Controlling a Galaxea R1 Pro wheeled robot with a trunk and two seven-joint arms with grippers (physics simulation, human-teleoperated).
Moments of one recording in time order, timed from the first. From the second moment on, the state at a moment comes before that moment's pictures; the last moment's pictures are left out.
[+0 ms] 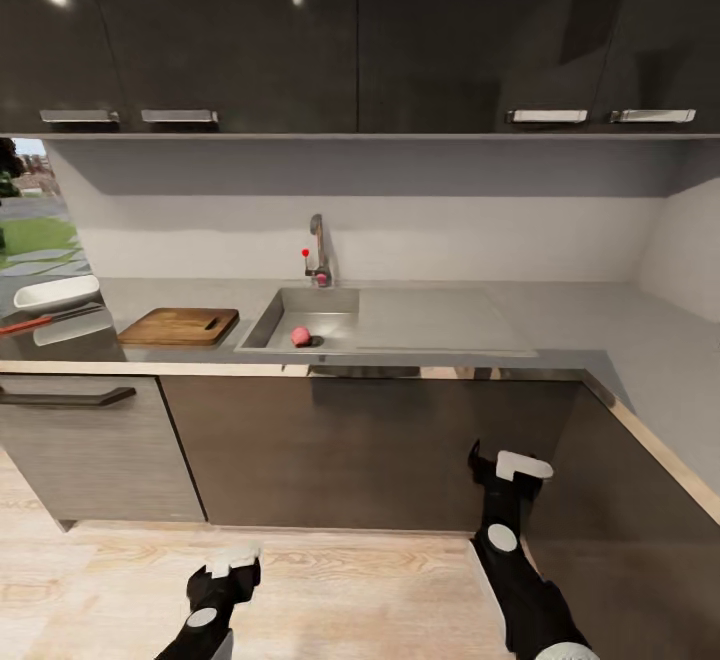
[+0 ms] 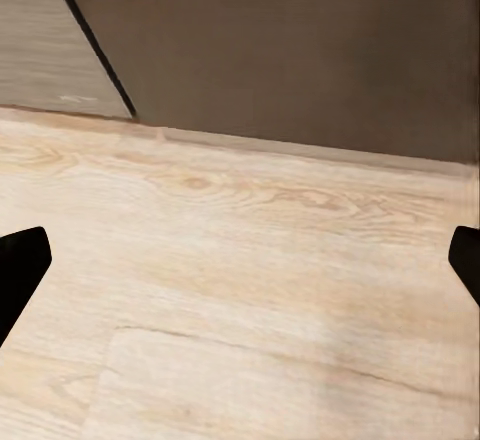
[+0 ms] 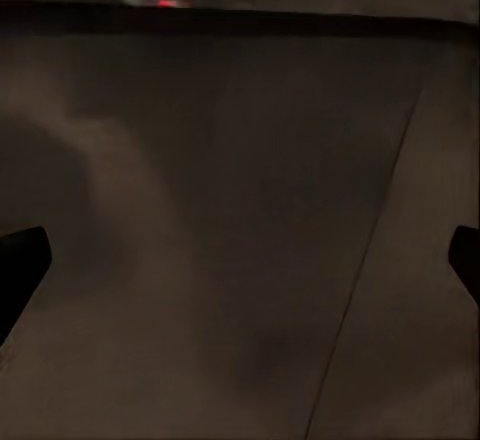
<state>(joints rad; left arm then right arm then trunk) -0.39 -0.02 -0.12 -0.47 0.14 -0.08 0.27 -0.44 0.11 -0.07 -0.84 0.16 -0.24 -0.49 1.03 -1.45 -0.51</state>
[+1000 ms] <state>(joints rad) -0.39 -0.01 -0.16 -1.53 0.14 0.65 0.27 -0.44 0.14 0.00 -1.62 0.16 0.47 -0.49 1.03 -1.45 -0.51</state>
